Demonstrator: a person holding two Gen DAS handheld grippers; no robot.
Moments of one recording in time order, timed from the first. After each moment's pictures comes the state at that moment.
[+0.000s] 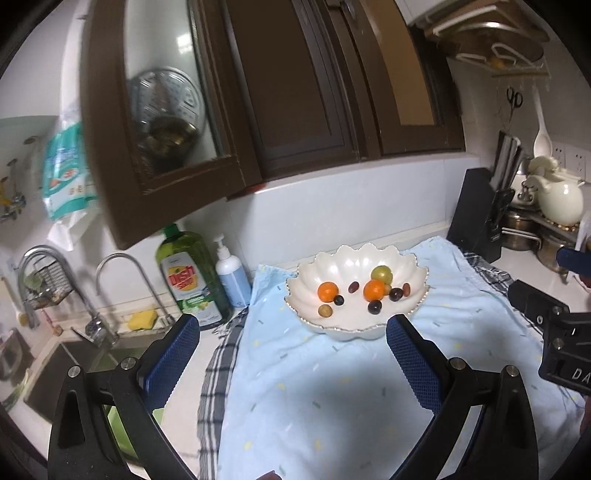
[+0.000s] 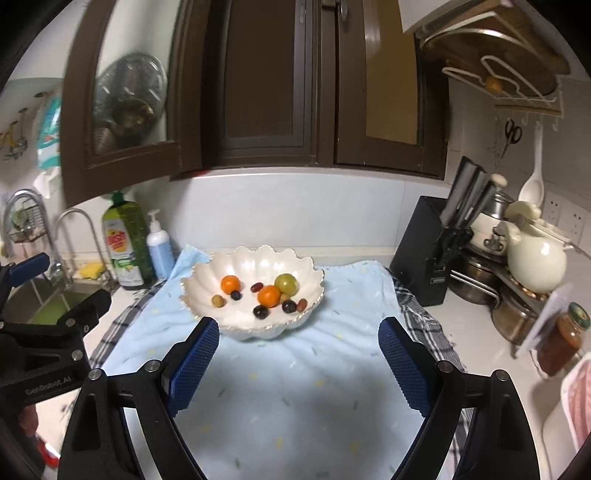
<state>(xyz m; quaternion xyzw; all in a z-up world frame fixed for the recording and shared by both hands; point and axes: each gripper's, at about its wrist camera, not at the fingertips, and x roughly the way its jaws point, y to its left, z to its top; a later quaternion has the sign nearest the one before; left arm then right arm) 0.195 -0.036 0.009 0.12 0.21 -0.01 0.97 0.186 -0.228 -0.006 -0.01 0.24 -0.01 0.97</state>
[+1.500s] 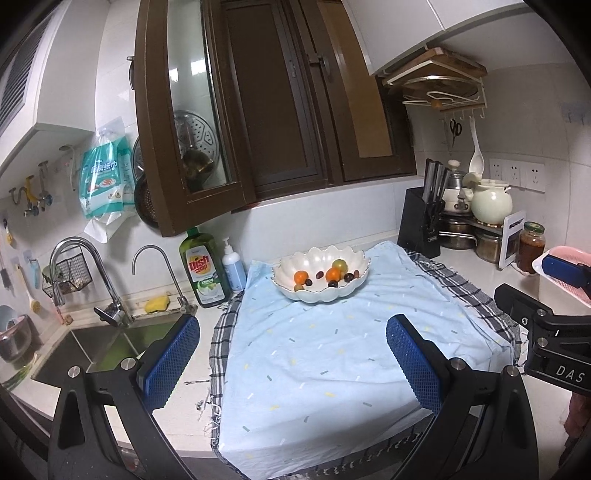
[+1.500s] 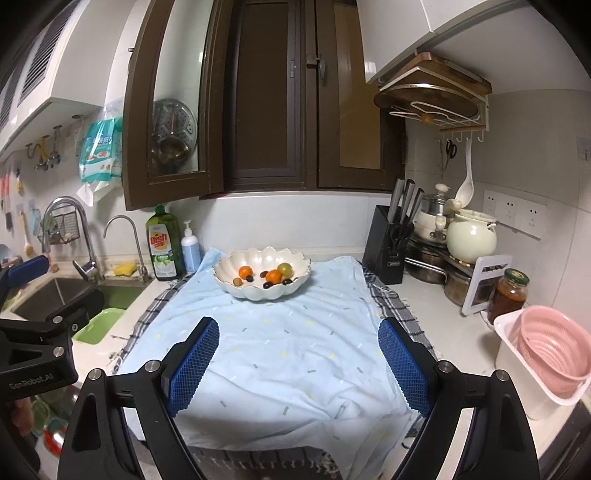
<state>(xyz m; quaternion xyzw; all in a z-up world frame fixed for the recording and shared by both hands) -0.022 -0.033 0.033 0.10 0.17 -0.05 0.98 -0.037 -0.226 0.010 0.00 0.19 -0.03 0.98</state>
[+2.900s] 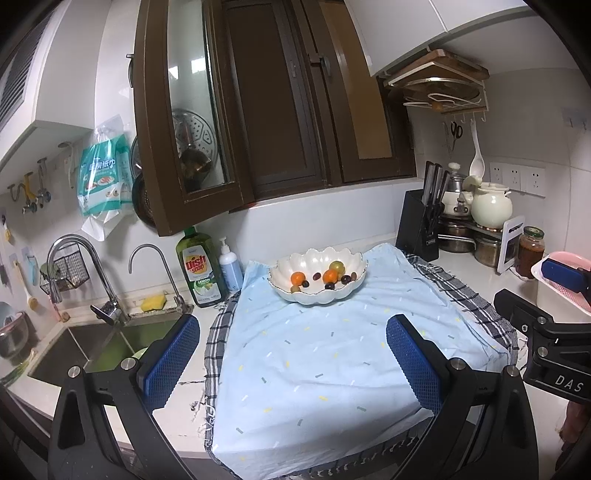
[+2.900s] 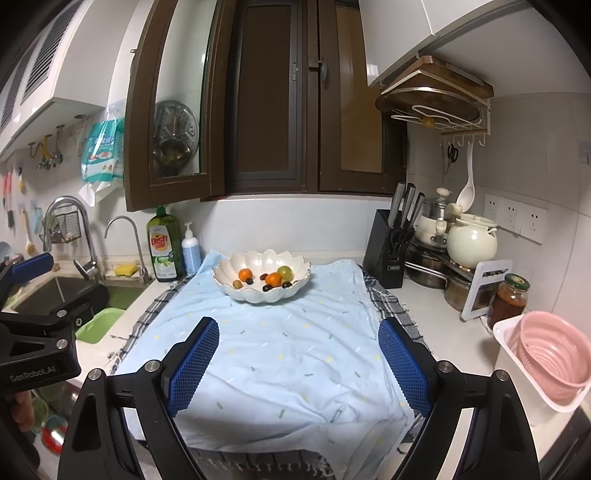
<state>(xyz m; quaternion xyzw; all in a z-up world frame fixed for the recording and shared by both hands) -0.014 -0.036 0.037 0.09 0.17 -0.05 0.98 -0.033 -0.232 0.015 0.00 0.18 -0.02 0.98</state>
